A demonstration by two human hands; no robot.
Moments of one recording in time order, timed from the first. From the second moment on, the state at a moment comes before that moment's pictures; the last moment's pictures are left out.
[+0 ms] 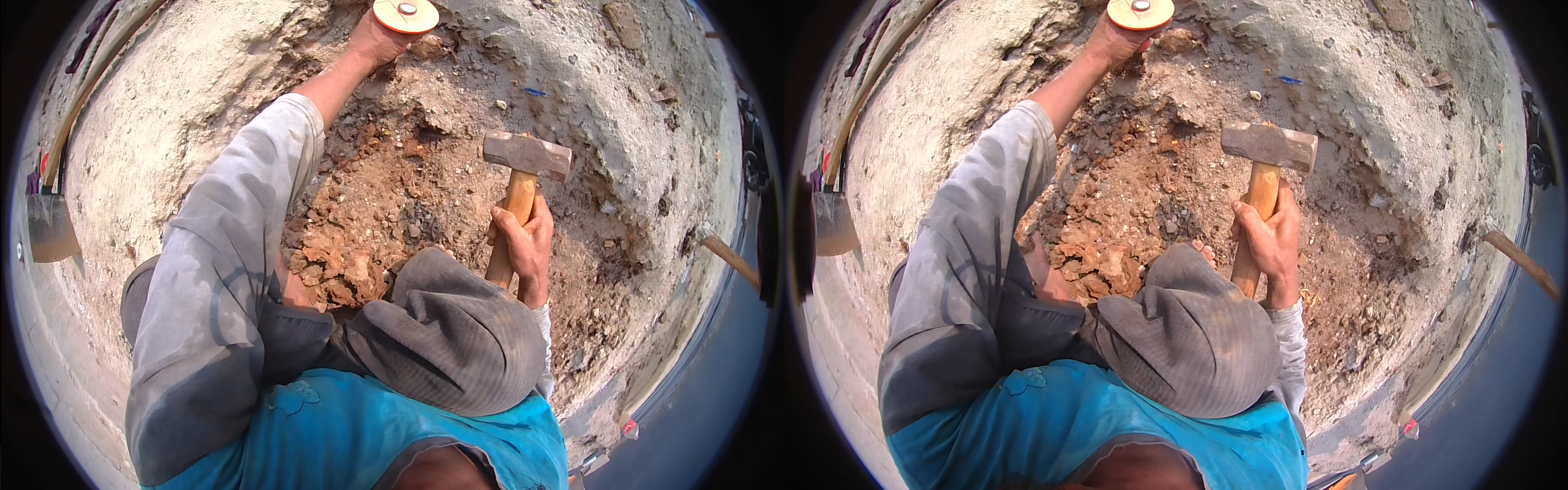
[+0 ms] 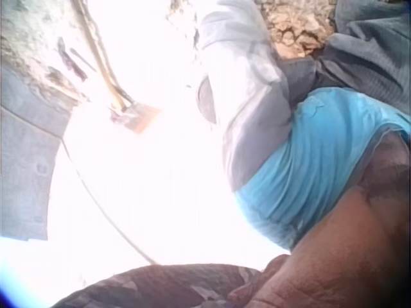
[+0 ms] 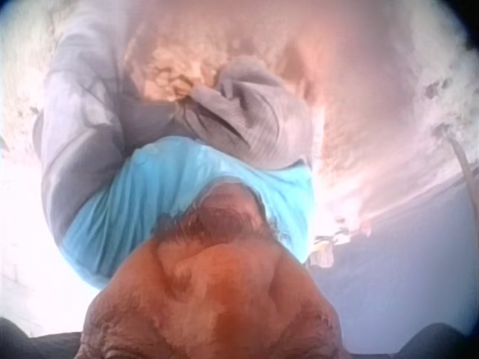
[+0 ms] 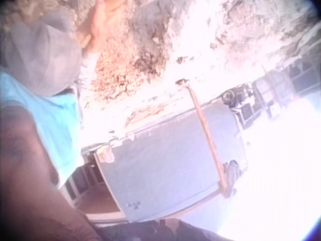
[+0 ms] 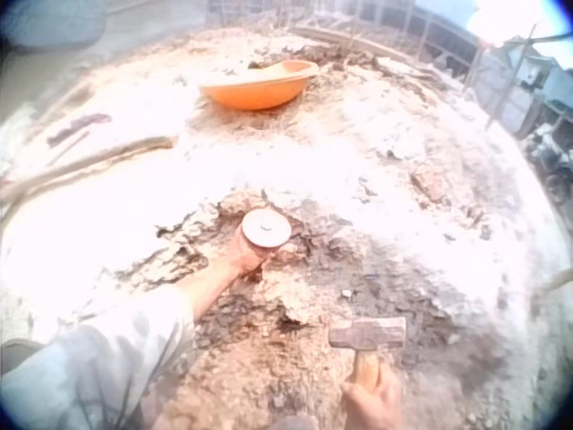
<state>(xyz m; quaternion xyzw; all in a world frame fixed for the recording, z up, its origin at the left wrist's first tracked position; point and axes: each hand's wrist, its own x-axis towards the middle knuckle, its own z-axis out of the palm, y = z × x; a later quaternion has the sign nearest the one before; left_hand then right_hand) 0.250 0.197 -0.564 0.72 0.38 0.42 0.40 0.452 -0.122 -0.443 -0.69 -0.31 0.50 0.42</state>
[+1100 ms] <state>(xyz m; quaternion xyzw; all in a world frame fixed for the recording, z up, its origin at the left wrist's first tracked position) 0.250 0.175 -0.577 0.67 0.44 0.40 0.45 0.412 0.075 -0.389 -0.63 -0.59 0.43 0.27</state>
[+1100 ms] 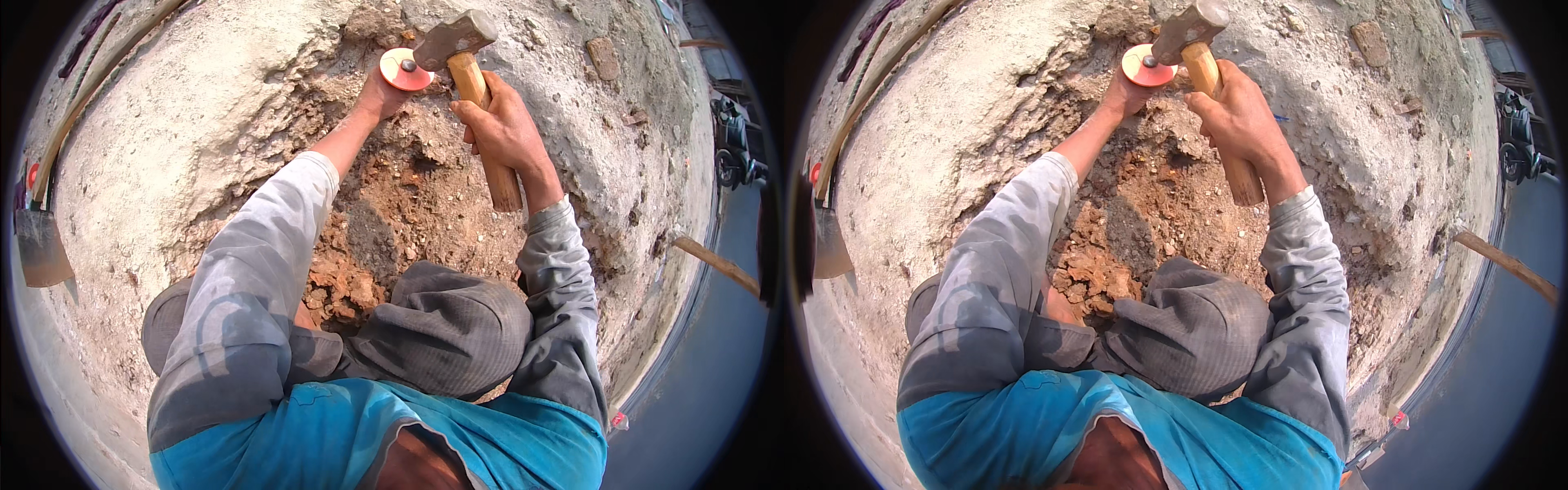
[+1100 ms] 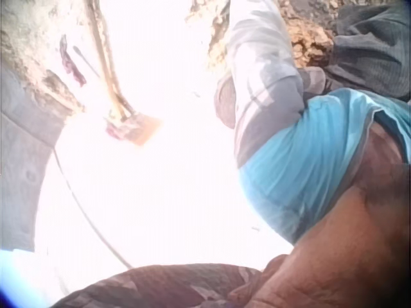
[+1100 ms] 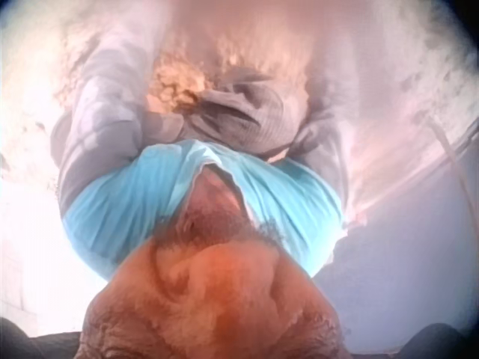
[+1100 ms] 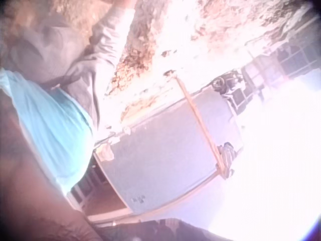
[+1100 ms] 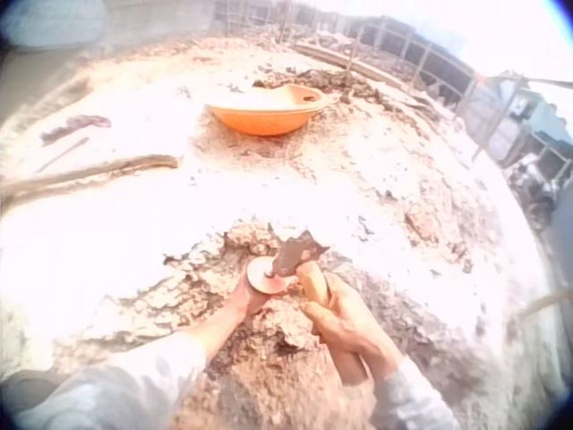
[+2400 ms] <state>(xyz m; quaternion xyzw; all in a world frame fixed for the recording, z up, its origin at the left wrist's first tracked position) 0.220 0.170 -0.632 0.53 0.39 0.42 0.63 0.383 0.107 -0.317 -0.59 -0.59 0.30 0.46</state>
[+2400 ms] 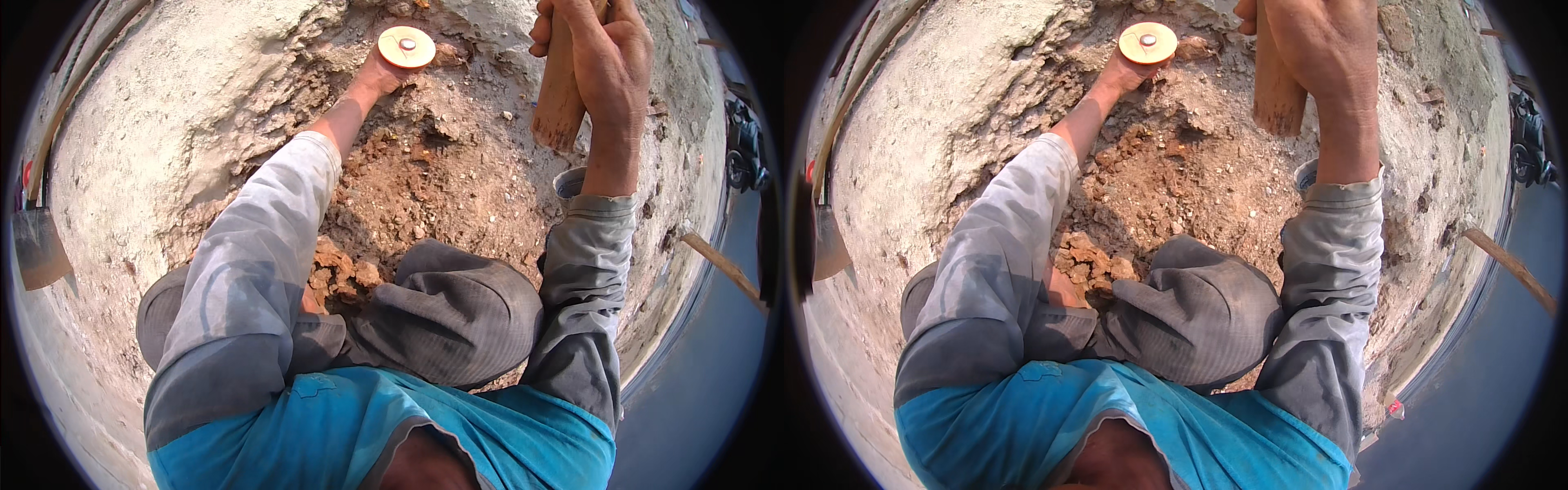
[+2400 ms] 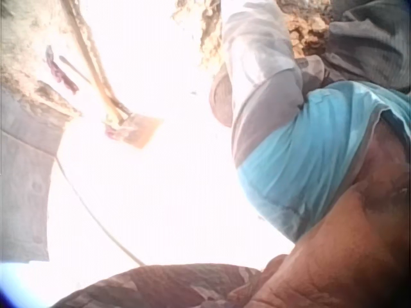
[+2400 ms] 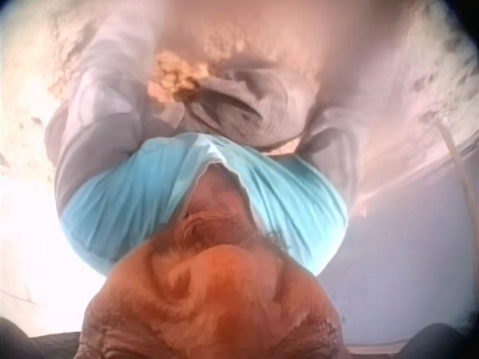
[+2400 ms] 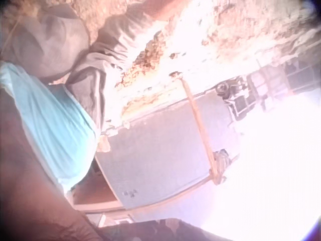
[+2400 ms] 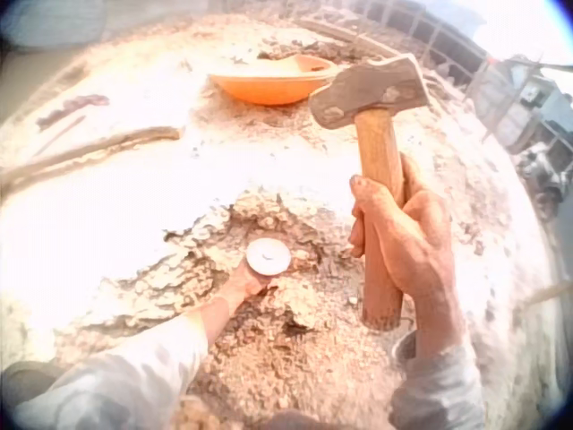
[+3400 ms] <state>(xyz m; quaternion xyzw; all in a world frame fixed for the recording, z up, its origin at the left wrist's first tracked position) 0.232 -0.040 -0.552 0.77 0.27 0.29 0.51 0.426 -0.124 -0.553 -0.66 -0.14 0.65 0.36</state>
